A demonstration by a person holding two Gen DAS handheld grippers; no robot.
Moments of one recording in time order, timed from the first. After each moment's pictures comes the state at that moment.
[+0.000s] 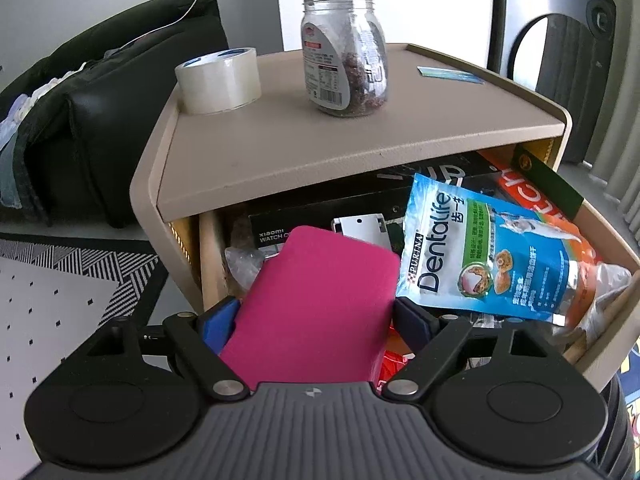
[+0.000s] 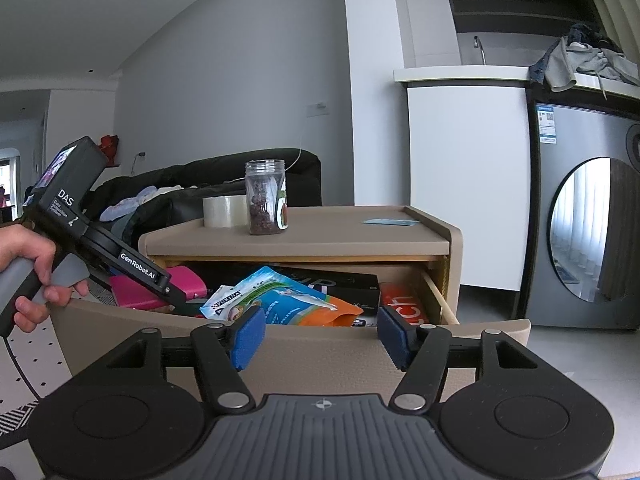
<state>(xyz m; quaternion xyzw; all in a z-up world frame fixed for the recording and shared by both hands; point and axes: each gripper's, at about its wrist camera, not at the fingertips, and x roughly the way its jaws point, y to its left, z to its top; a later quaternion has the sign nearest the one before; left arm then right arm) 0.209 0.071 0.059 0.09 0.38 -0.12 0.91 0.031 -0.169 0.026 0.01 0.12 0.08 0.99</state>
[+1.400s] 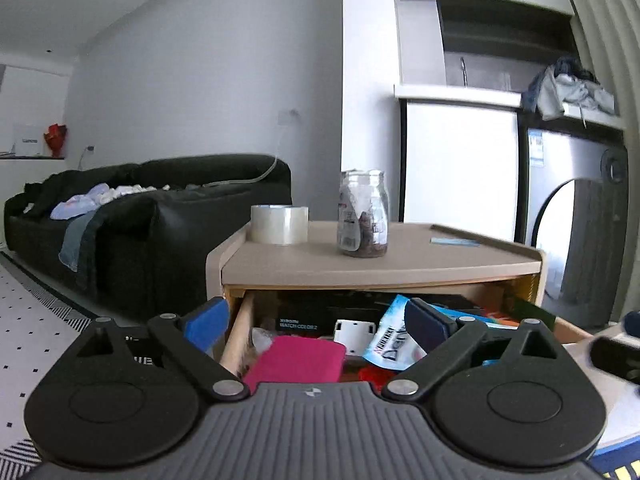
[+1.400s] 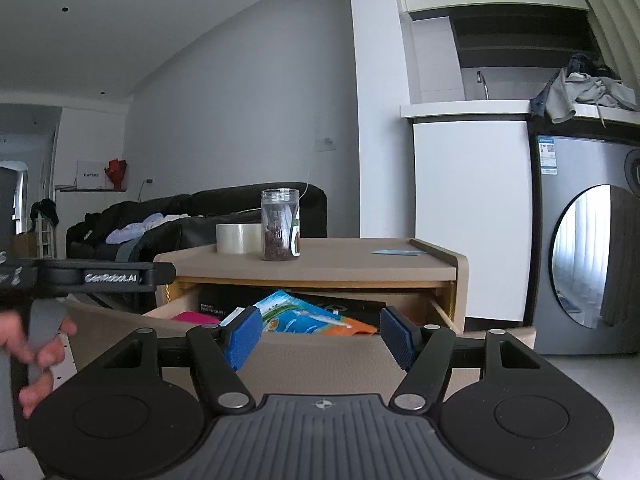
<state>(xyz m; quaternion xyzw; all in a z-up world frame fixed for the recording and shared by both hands) 0.073 0.064 0.035 -0.02 0.07 -0.04 1.00 0.009 -0.156 0.012 0.00 0.06 0.09 0.99</state>
